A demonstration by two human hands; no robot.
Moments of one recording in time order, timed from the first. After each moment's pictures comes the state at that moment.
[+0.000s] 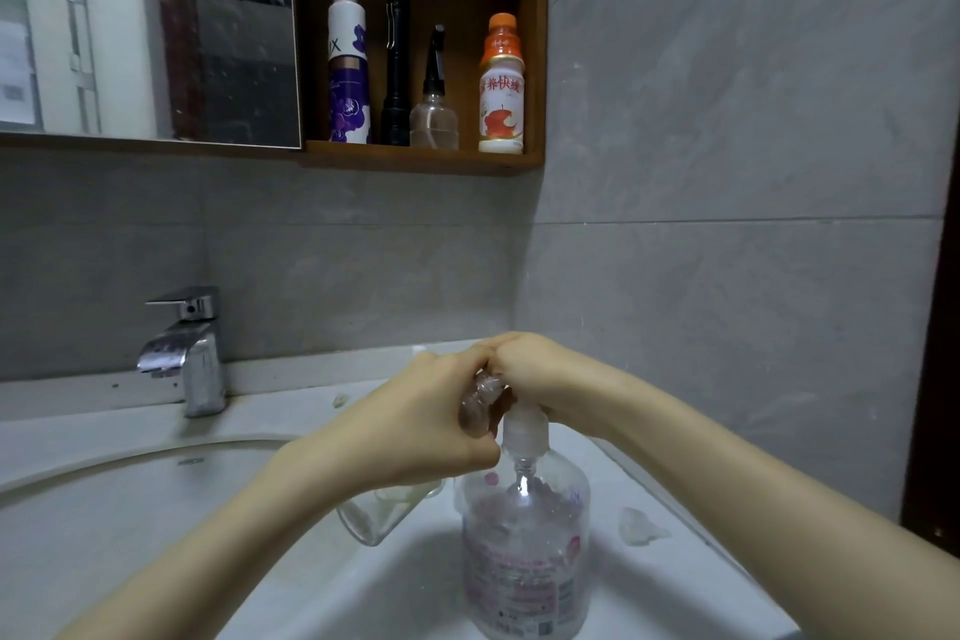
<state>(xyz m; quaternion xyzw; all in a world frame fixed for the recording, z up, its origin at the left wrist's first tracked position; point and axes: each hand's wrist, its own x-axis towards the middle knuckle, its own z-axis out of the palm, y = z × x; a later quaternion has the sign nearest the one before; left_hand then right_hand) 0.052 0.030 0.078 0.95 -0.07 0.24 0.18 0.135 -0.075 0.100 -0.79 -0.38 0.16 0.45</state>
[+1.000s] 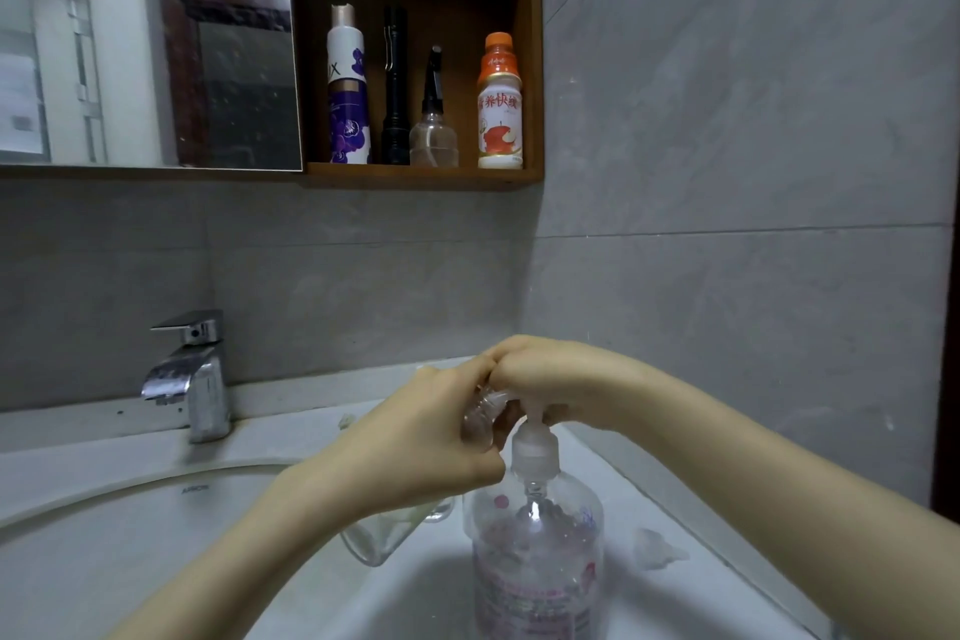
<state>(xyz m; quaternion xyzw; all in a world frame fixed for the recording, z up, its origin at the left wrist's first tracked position) 0.045 0.026 0.086 0.95 -0.08 0.26 0.16 0.136 -0.079 0.121 -0.83 -0.42 0.19 0.32</state>
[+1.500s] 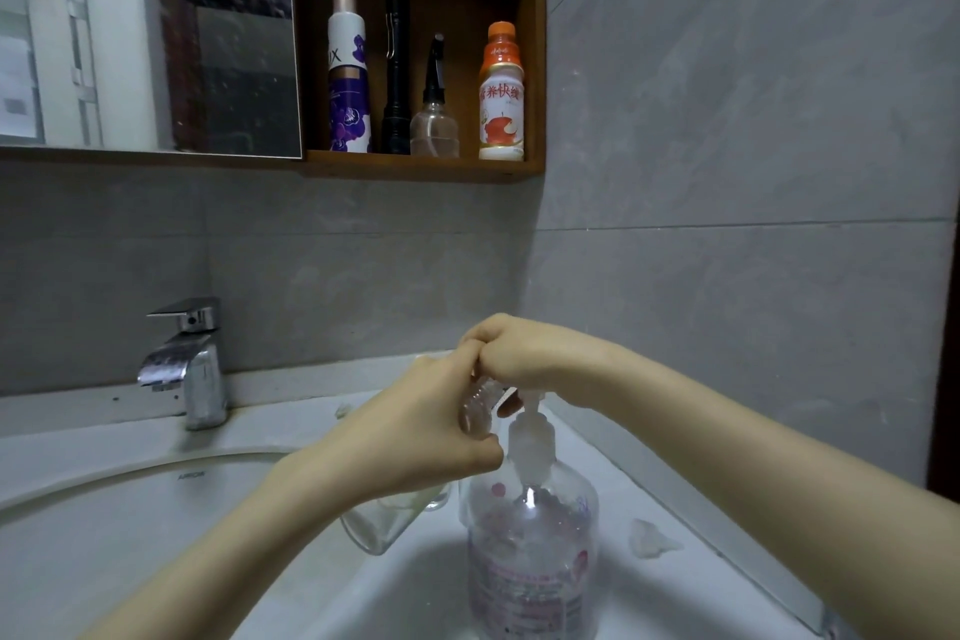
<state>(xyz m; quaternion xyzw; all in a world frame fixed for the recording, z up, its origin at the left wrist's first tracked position) 0.050 0.032 0.082 0.95 -0.05 0.25 0.19 0.127 -0.066 0.126 -0.84 -0.42 0.11 0.31</state>
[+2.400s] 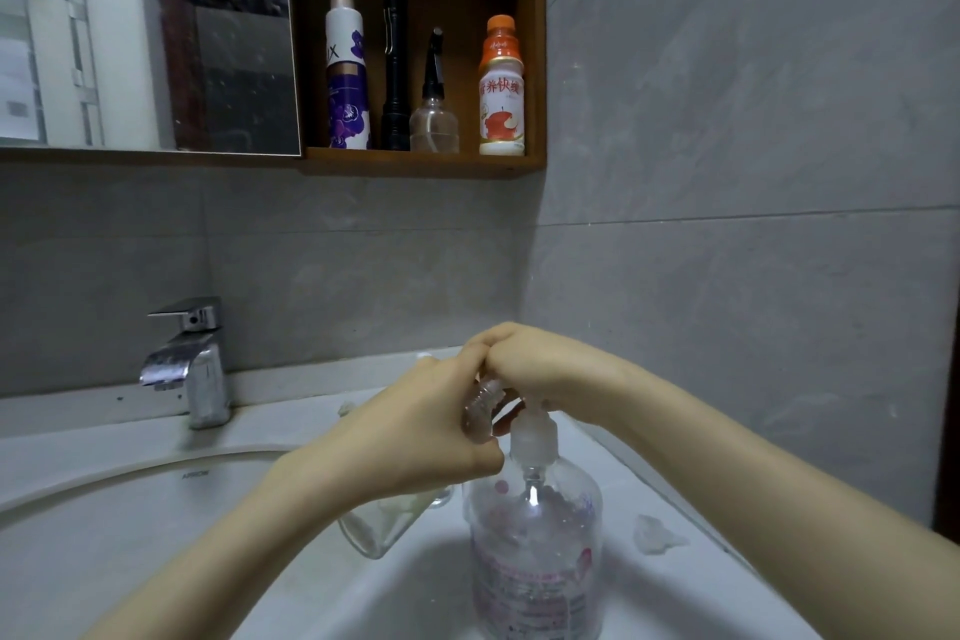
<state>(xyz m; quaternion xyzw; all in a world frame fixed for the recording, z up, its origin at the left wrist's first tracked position) 0.049 0.030 0.082 0.96 -0.04 0.24 0.15 0.131 -0.068 0.114 -0.82 -0.39 0.16 0.39</state>
